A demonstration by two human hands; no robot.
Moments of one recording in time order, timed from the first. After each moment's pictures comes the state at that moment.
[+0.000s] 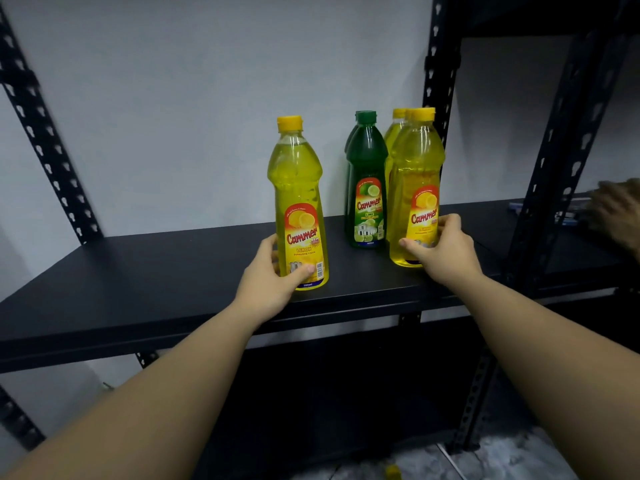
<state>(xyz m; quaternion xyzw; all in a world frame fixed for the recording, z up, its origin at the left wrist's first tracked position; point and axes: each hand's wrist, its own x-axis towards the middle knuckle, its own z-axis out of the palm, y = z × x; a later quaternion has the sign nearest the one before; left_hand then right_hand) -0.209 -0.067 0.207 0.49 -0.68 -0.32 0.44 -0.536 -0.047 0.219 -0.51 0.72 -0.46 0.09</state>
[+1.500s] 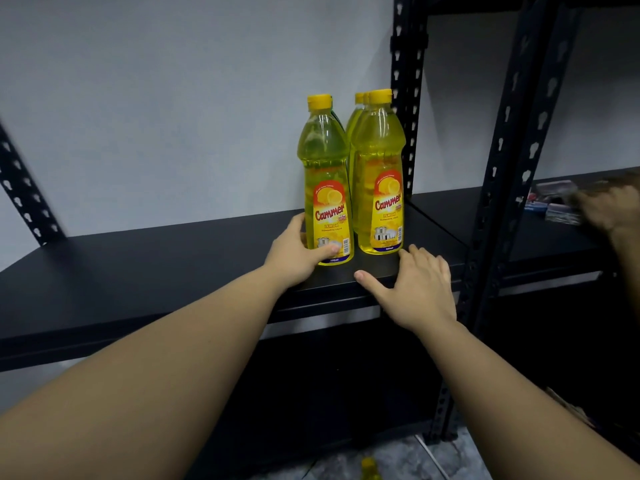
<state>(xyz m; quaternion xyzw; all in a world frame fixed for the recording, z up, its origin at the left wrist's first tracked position) -0.327 -0.097 0.217 0.47 -0.74 -0.31 0.37 -0.532 0.003 0.167 -0.58 0.78 -0.24 -0.09</state>
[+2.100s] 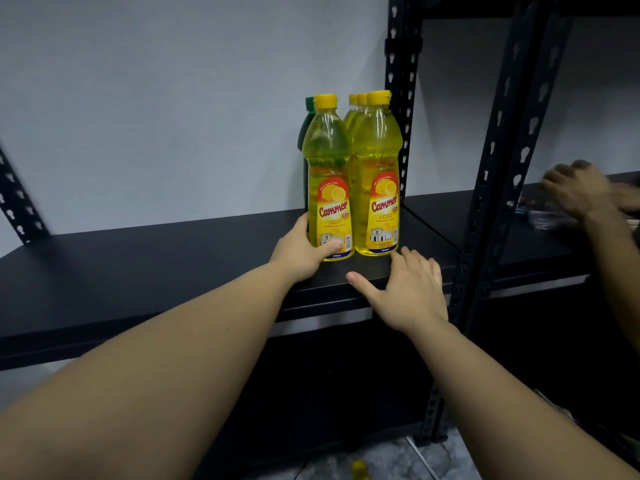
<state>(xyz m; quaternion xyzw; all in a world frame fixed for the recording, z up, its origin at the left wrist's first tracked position) -0.350 -0.110 0.213 0.48 -0.75 -0.28 0.35 -0.531 0.002 0.167 -0.58 0.77 -0.25 -0.09</state>
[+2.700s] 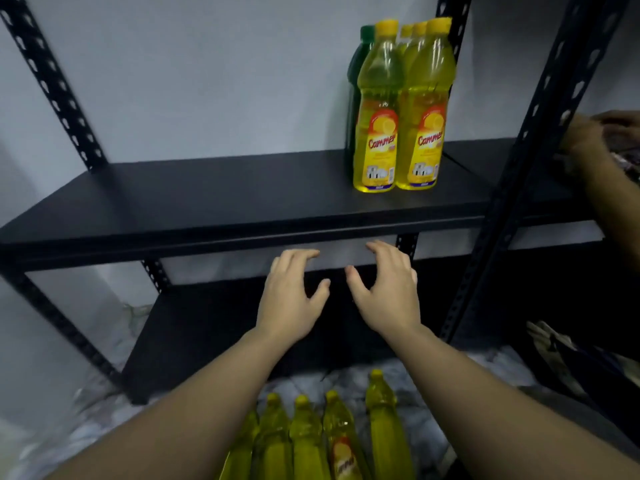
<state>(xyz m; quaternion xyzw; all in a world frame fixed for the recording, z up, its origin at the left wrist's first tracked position) -0.221 0.069 0.098 0.48 -0.77 -0.10 0.41 -0.405 0.088 0.092 -0.61 0.67 -0.42 0.00</state>
